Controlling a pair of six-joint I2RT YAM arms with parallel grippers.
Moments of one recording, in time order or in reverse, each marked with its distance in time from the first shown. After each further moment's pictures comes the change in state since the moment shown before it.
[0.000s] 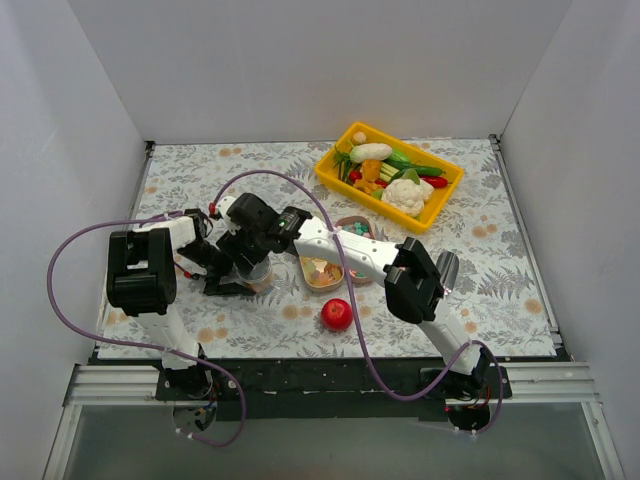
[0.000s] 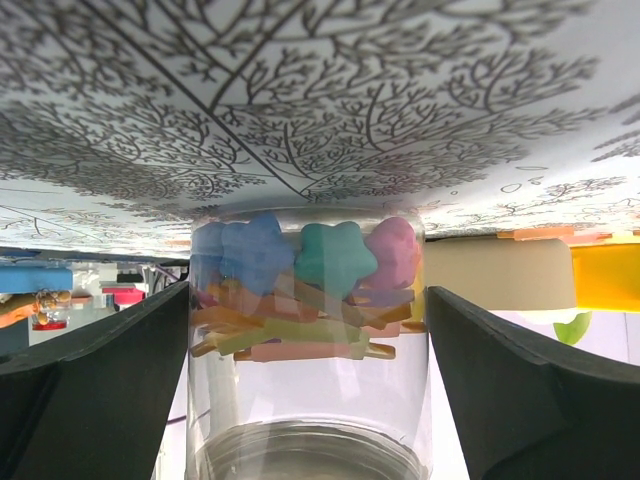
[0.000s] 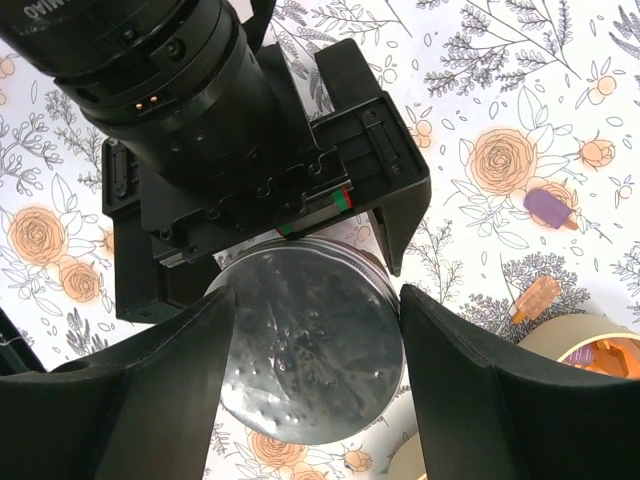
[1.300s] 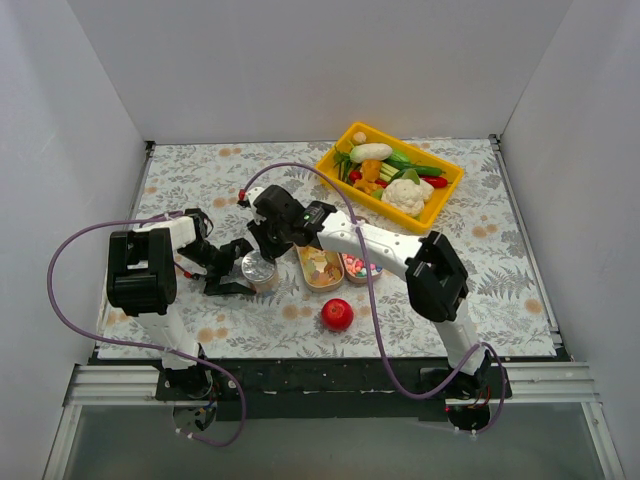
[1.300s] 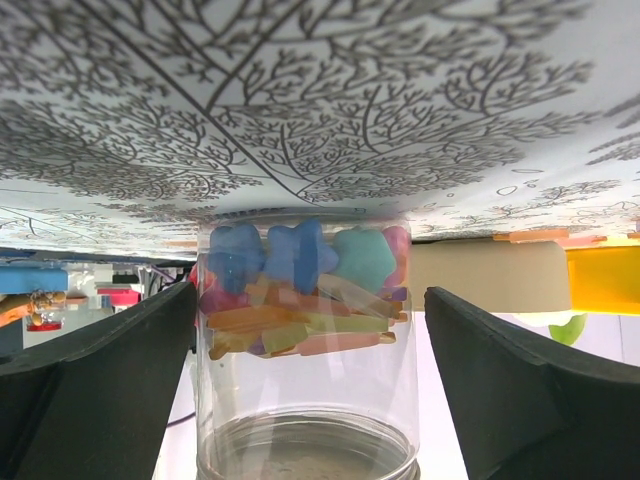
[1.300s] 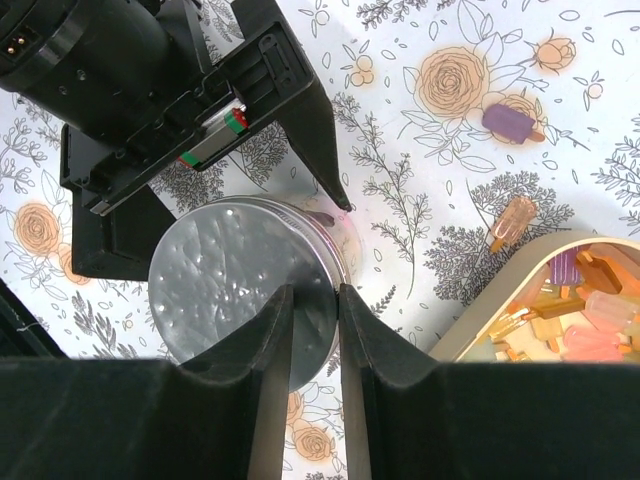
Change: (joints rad) left arm 0.000 -0.002 0.000 0.007 -0.001 -0.017; right arm -0.079 -0.155 -0.245 0.082 -0.044 0.127
